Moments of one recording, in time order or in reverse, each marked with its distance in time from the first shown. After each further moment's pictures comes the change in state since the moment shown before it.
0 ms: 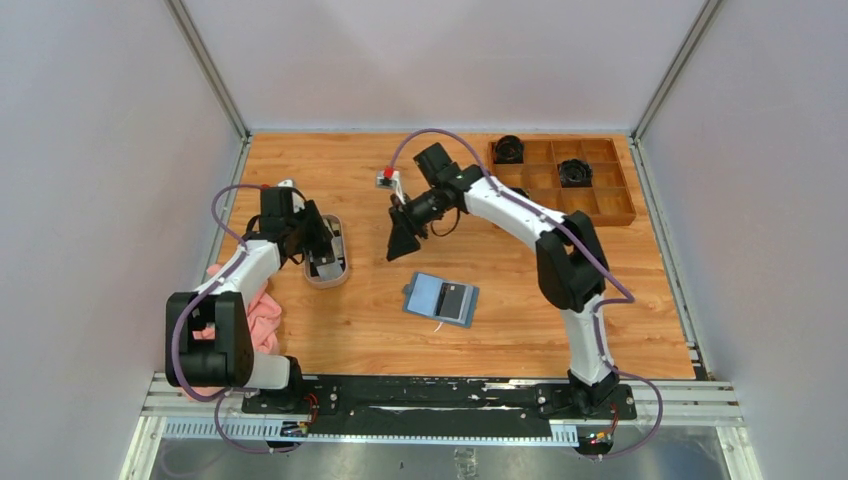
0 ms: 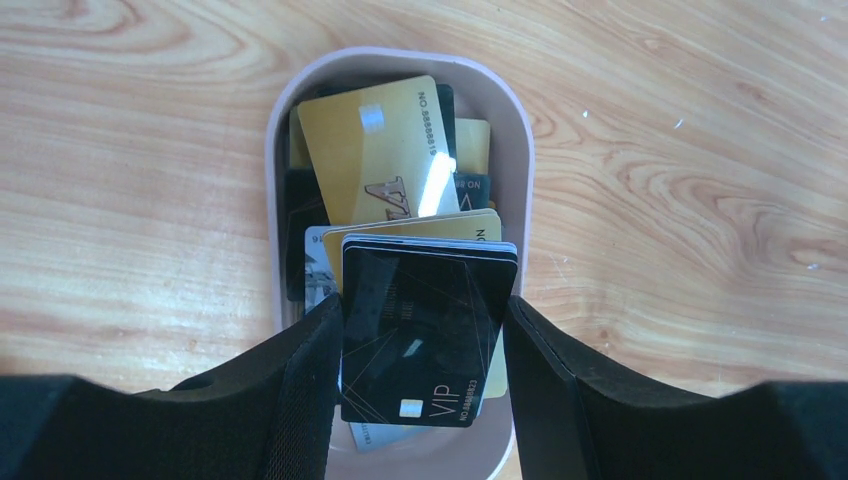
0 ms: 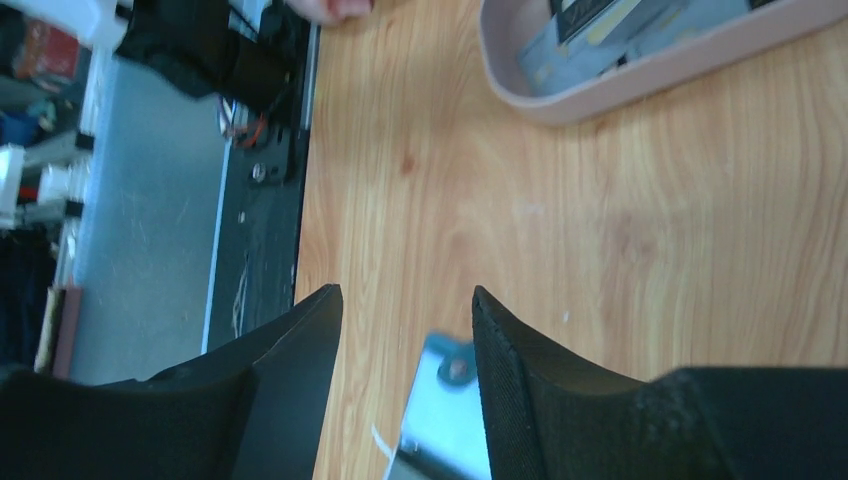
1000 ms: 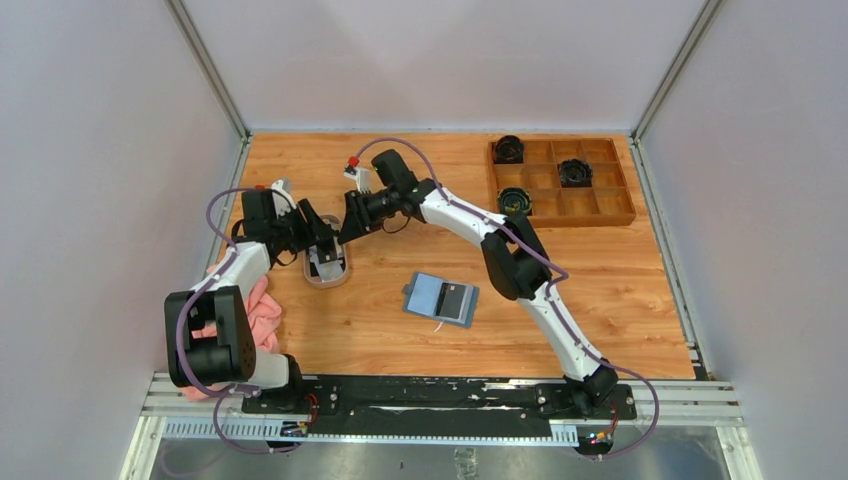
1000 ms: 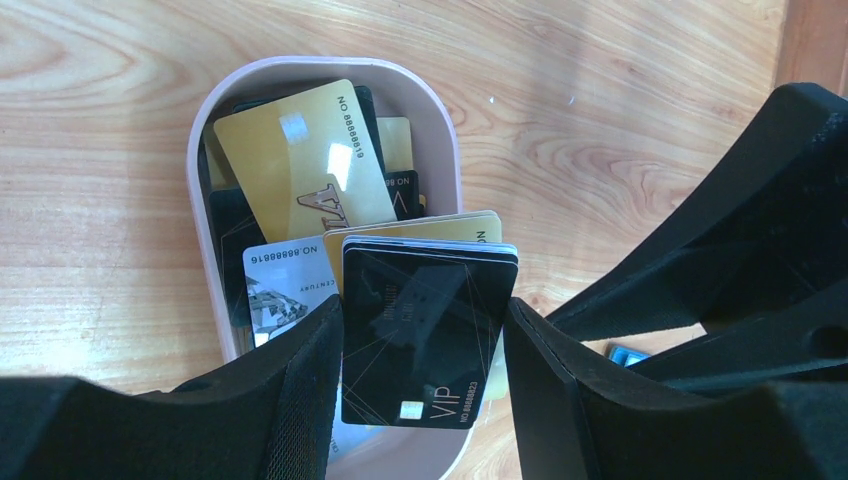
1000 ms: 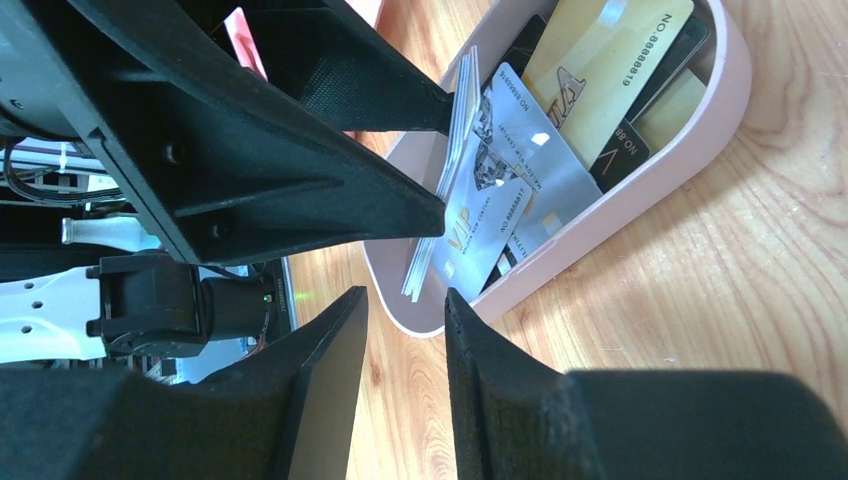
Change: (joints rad) left arm 0.142 0.015 -0.028 0.085 0.364 0.031; right arm 0.119 0.463 0.436 0.422 0.189 0.810
